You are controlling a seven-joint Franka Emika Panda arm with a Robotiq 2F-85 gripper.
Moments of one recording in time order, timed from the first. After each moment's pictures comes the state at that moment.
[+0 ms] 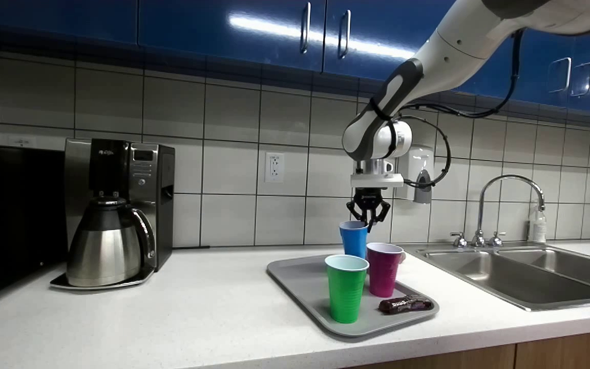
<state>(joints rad) 0.10 0.42 -0.05 -1.83 -0.13 2.32 0.43</state>
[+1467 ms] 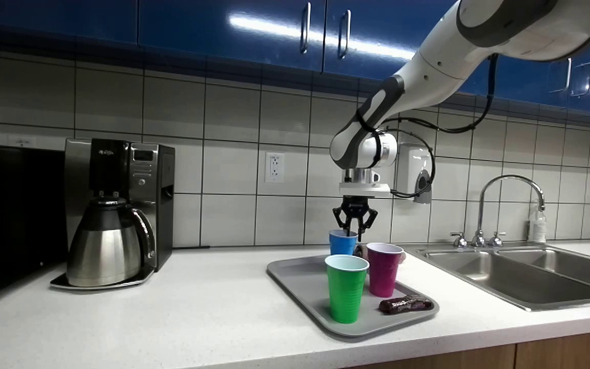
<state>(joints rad) 0.11 0.54 -0.04 -1.71 -0.05 2.30 0.36</state>
